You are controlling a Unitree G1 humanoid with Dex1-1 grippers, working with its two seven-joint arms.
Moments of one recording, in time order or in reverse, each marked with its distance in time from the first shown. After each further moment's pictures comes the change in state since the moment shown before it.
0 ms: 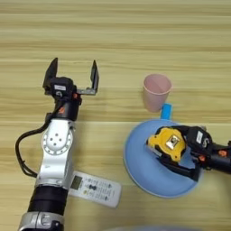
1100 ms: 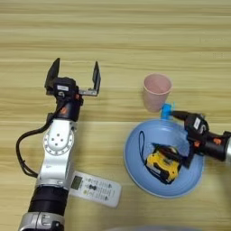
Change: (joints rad) left arm 0.000 -0.001 -0.005 0.003 0.032 0.004 0.006; right arm -0.106 0.102 -0.089 0.044 0.070 0.006 -0.076
